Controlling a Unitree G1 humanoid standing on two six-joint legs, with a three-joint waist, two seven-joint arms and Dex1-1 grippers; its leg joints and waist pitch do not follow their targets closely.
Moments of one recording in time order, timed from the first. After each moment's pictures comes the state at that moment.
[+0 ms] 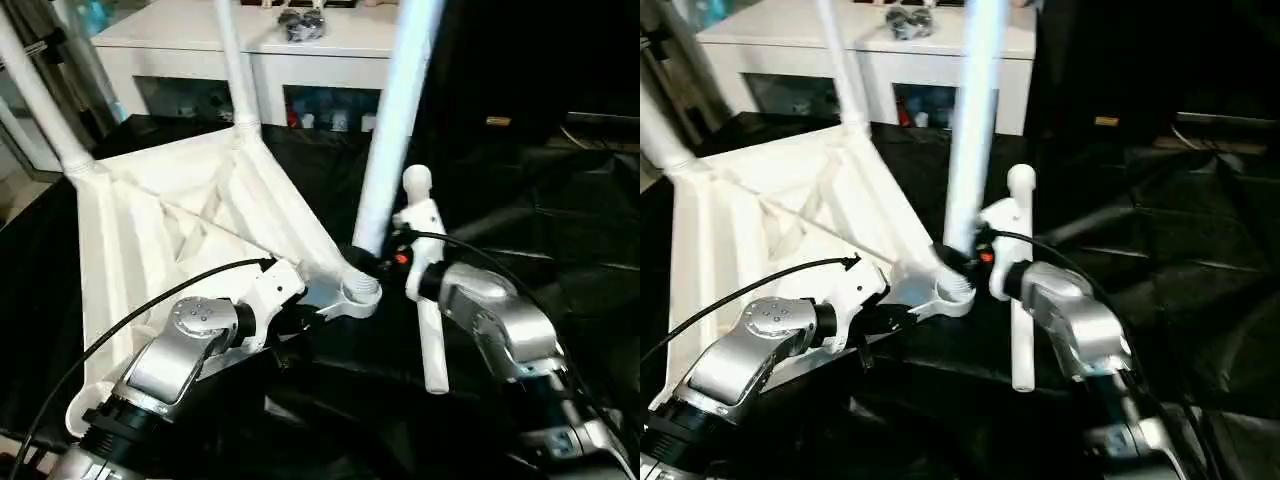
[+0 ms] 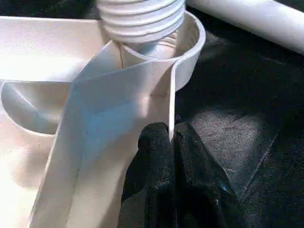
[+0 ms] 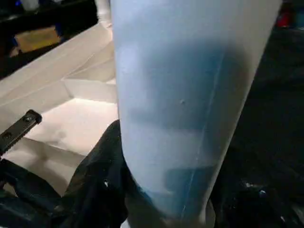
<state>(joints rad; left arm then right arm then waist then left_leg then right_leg) -0.32 0.37 -0.31 0.10 -0.06 0.46 -0.86 -0.47 -0.23 0.16 0.23 0.27 0.45 0.64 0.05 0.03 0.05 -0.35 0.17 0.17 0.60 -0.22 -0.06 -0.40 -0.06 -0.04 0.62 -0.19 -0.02</state>
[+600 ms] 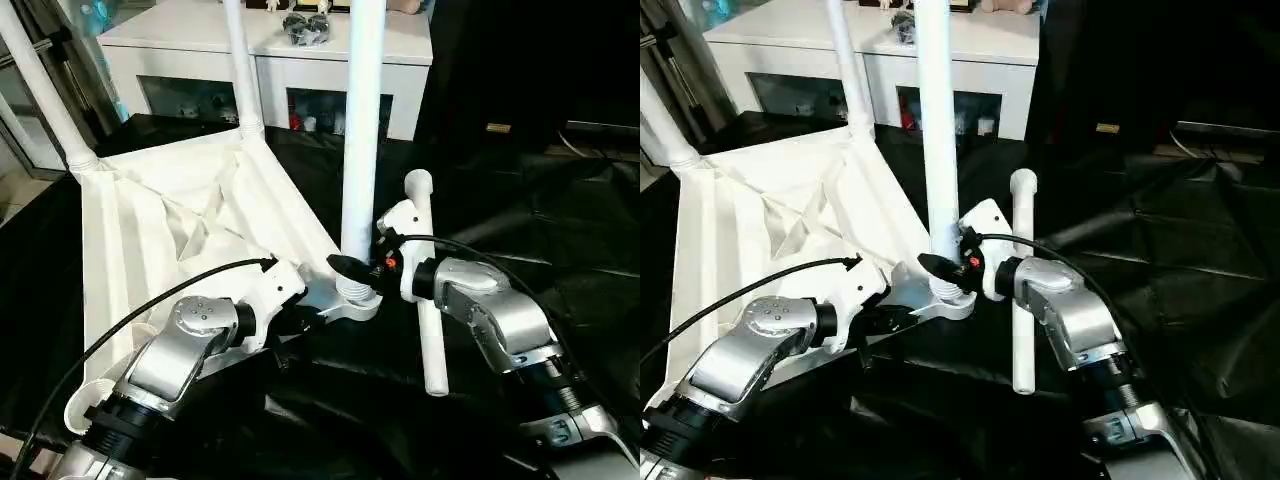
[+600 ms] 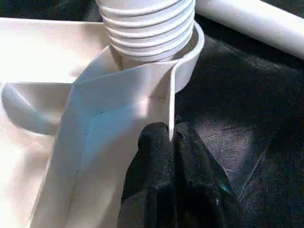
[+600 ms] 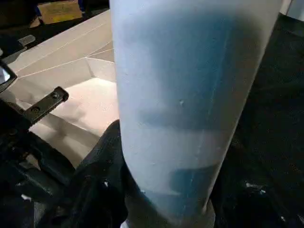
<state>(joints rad) -0.34 0.37 -0.31 0.13 -0.07 0.45 -0.88 -0.49 -0.27 0.20 0.24 0.24 0.46 0.73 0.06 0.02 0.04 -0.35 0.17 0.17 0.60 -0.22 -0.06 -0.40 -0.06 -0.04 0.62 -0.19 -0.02</state>
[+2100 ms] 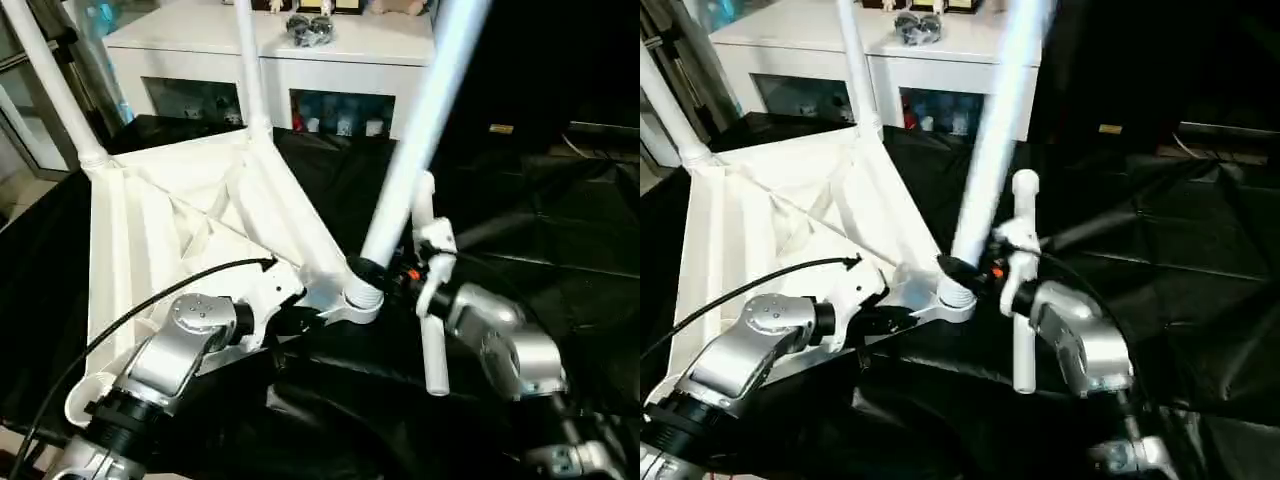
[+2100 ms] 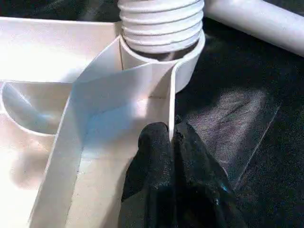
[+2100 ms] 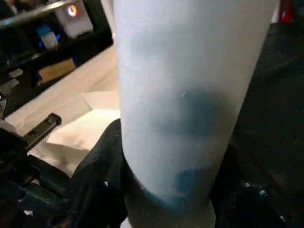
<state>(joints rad) -0.35 0.38 -0.31 0.17 -0.06 0.41 -0.91 -0.35 -0.18 0.04 0.30 0.35 0.31 0.72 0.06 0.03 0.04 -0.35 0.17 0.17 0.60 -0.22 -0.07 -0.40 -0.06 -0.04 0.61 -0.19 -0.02</state>
